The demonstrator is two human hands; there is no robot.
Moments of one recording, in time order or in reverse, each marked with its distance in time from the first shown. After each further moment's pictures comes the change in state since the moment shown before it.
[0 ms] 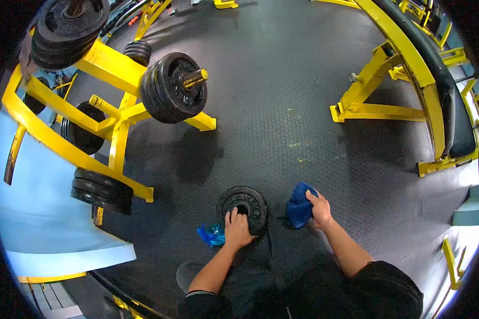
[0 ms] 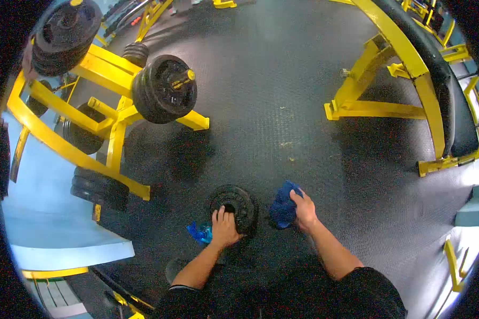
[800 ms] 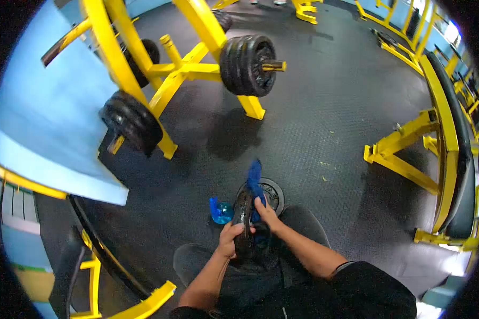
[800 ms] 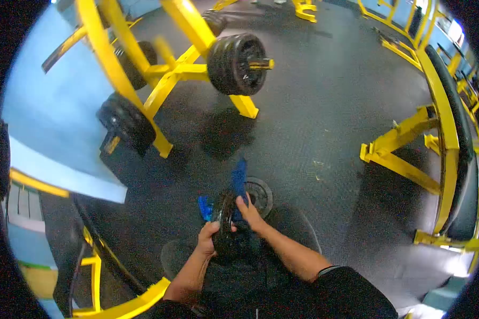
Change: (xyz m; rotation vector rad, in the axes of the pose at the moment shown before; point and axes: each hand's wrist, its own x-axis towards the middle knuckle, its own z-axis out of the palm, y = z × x) left_hand -0.105 0.017 -0.076 -2.324 0.313 -0.456; right_hand 0.010 0.119 0.125 -0.369 -0.668 0.260
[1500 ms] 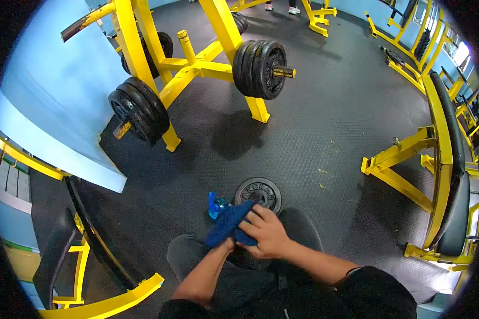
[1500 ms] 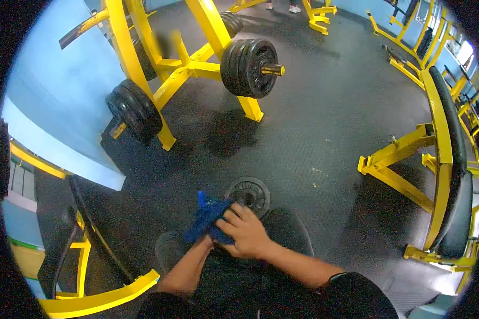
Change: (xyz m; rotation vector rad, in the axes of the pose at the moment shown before) left_hand 0.023 -0.040 -0.019 -0.046 0.178 0.021; right_hand -0.103 -0.065 0.052 -1.481 -0.198 -1.089
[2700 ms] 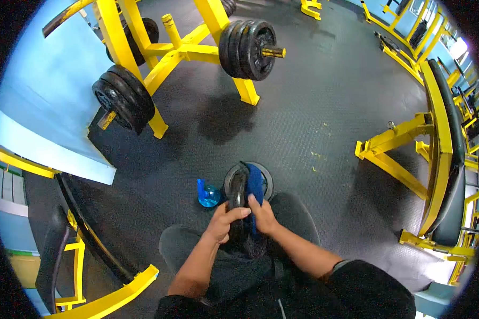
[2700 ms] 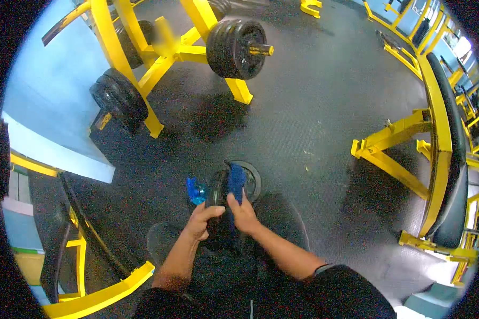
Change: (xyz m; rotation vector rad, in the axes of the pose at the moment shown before) left_hand -0.032 0.047 0.048 0.146 -0.118 -0.113; right_hand -0.042 0.049 0.071 0.941 0.159 0.975
